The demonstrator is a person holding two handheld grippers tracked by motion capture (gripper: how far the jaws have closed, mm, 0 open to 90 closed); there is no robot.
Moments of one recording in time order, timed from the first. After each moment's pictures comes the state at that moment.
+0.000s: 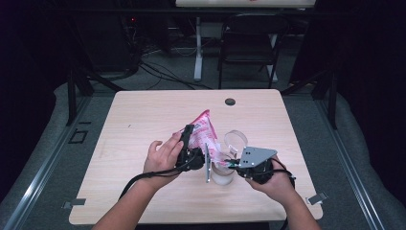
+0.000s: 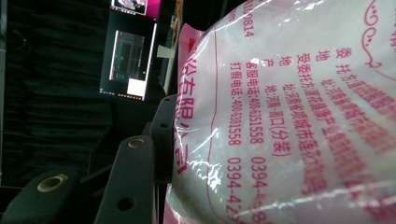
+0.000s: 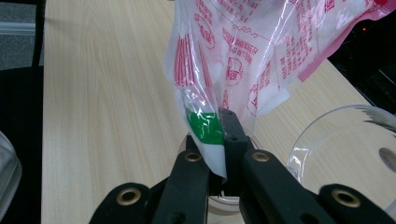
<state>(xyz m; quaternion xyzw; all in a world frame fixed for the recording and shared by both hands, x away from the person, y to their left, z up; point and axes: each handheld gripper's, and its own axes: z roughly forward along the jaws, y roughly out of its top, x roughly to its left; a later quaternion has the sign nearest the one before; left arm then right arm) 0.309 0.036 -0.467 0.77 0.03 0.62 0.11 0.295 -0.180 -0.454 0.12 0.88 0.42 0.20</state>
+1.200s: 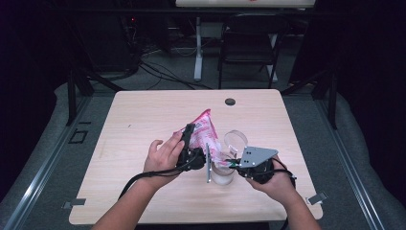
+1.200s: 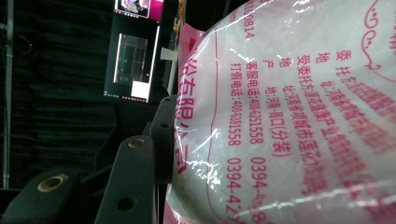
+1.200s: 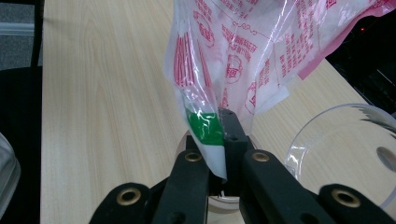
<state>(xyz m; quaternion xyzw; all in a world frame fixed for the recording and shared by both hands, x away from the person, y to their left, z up) 0.308 0.034 -0.464 0.77 0.03 0.63 0.11 0.295 -0.182 -0.454 0.12 0.88 0.42 0.20</state>
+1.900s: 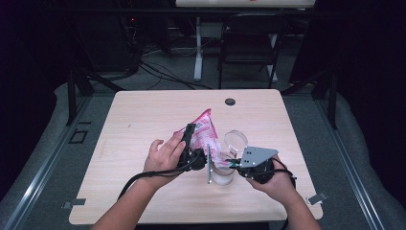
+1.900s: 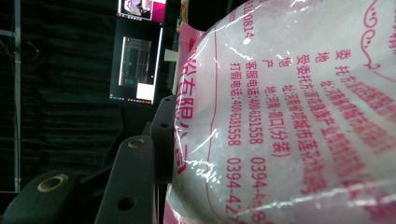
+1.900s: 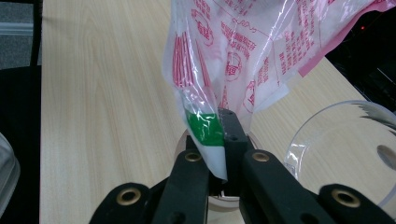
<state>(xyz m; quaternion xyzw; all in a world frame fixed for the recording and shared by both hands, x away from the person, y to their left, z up) 0.307 0.032 -0.464 0.76 0.01 0.64 0.10 0.295 -0.183 -0.454 0.12 0.88 0.42 0.20</state>
